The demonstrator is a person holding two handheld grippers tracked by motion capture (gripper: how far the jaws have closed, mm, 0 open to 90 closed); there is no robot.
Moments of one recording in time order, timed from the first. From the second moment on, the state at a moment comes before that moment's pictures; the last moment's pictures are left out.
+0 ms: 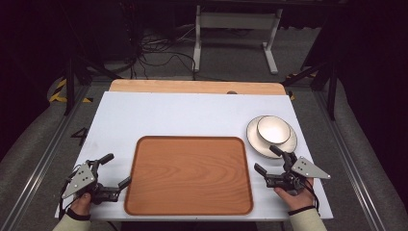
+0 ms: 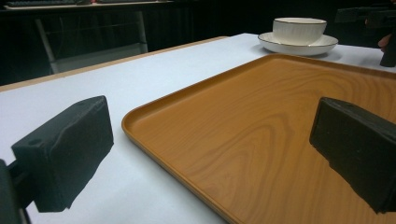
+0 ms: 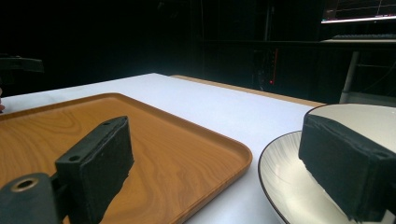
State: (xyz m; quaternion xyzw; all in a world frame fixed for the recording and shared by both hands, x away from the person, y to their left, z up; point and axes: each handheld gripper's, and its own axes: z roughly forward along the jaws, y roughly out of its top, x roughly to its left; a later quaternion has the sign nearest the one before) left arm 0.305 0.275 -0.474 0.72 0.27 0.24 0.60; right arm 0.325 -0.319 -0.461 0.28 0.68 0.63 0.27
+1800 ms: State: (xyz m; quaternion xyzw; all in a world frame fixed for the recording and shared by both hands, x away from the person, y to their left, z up) left arm 0.305 0.275 -0.474 0.72 0.27 0.24 0.60; right arm 0.327 -0.317 -0.429 0.29 0.68 0.62 0.26
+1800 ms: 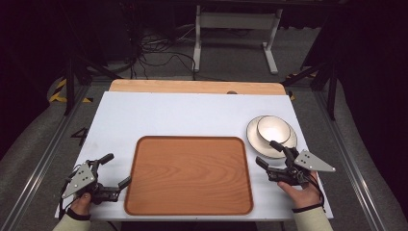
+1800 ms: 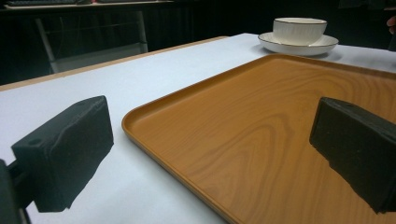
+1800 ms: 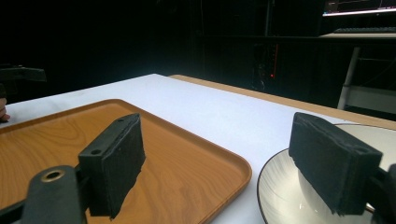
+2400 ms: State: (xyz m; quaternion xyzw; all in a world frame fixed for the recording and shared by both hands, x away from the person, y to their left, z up) left arm 0.305 0.275 -0.474 0.72 0.27 0.24 0.60; right arm 0.327 -0.315 -0.404 0.29 0.69 0.61 0.26
